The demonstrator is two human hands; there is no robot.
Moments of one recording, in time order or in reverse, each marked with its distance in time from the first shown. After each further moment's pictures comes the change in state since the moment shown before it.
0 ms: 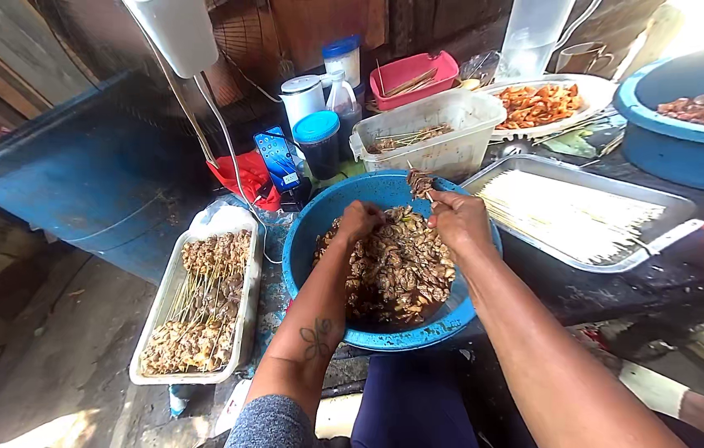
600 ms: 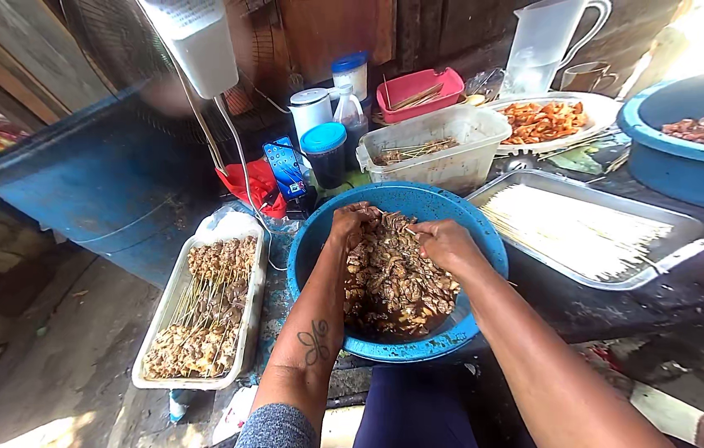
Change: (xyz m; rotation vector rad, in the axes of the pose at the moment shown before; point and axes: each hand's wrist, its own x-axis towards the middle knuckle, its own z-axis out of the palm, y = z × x) left_hand -0.006 0.003 -0.011 -0.991 0.231 -0.223; right_hand -0.006 -0.006 0.002 -0.300 -0.319 -0.021
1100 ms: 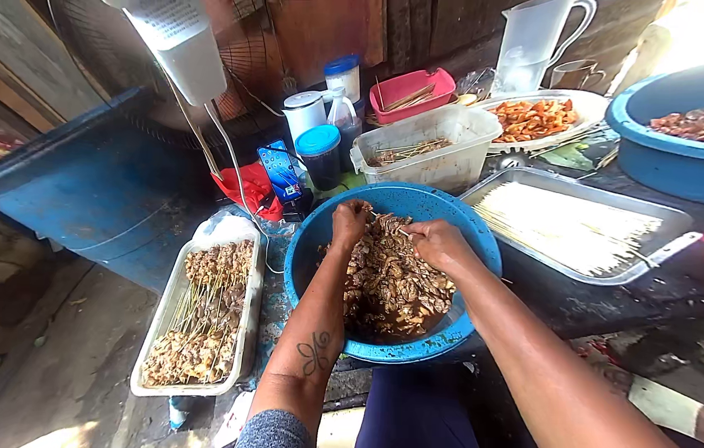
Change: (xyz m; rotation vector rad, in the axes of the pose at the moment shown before) left_hand -0.001 0.002 0.002 0.788 0.018 0.374; right_hand 0.000 -0.001 0.000 -0.022 -0.037 -0.027
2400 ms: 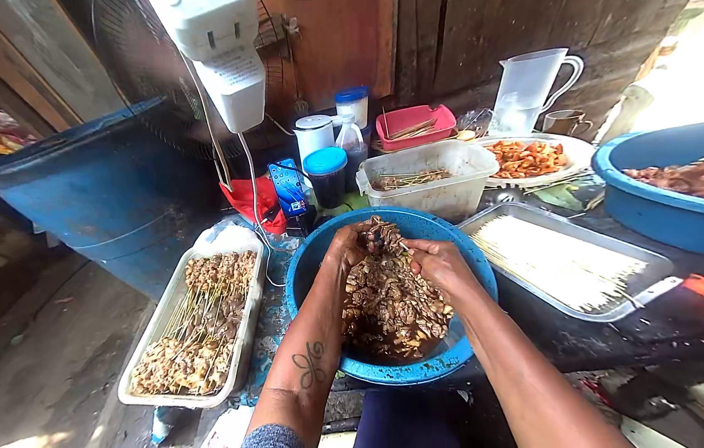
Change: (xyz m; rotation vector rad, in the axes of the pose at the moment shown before) left_hand 0.000 0.015 -0.007 -1.094 -0.074 -0.581; right_hand -0.001 -0.002 0.002 0.415 0.065 0.031
